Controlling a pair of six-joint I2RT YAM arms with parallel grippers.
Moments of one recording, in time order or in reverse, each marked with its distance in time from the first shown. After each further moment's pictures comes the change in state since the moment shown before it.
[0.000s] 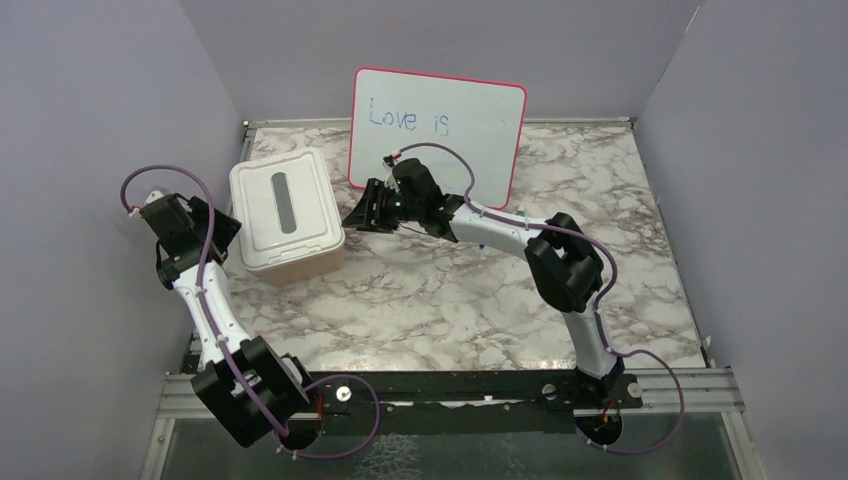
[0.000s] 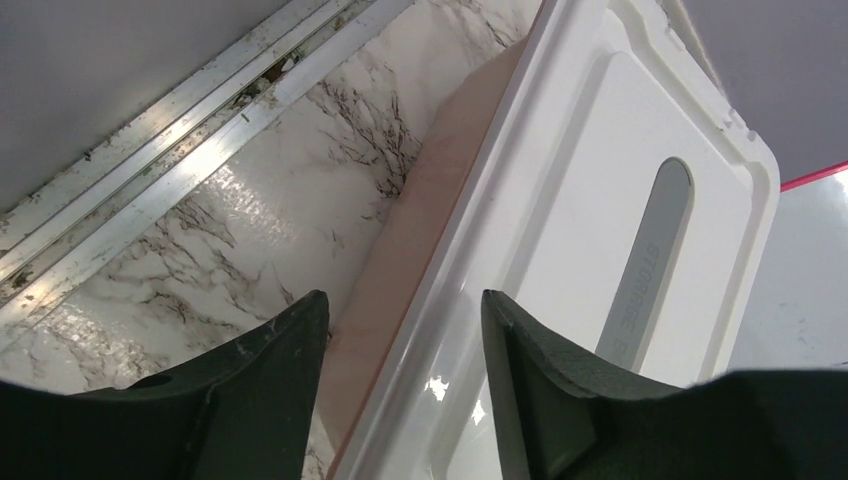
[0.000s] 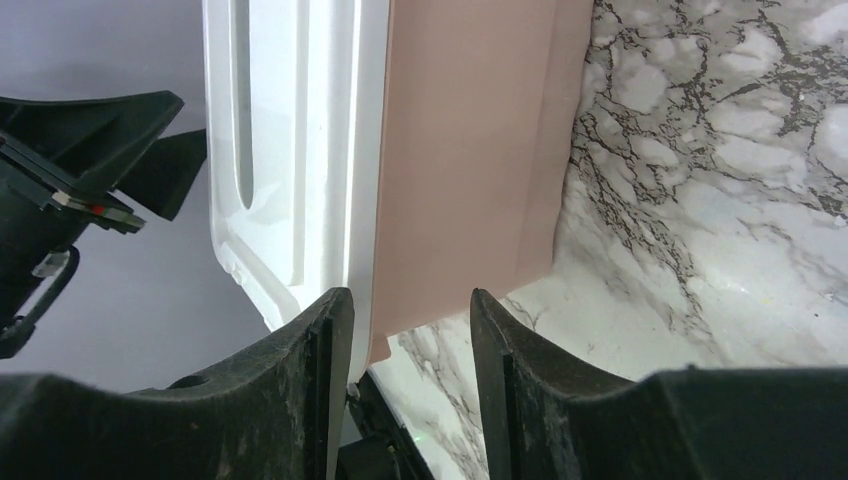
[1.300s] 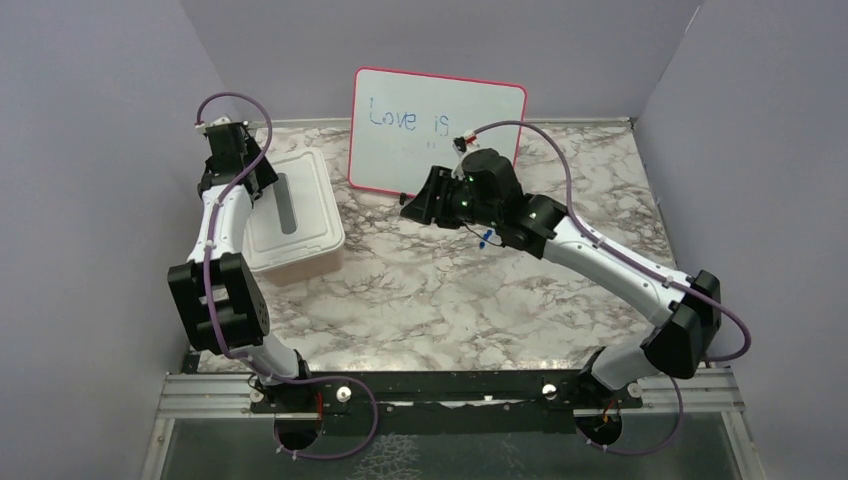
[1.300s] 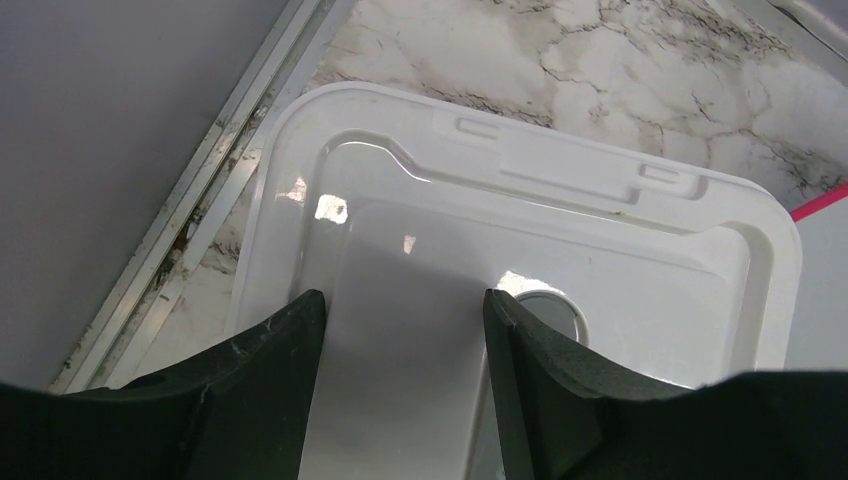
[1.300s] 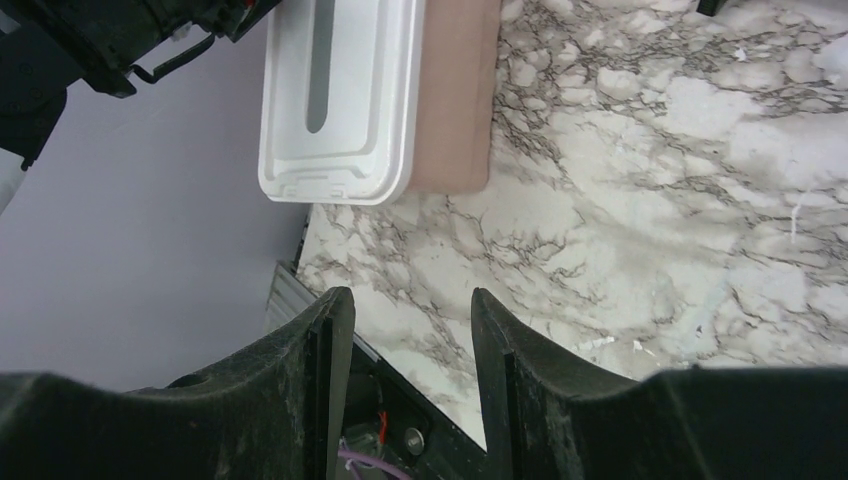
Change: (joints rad) left arm -0.388 0.480 0.413 0.028 -0.327 0.188; right arm 0.000 -0.622 -0.232 -0.386 0.288 -0.148
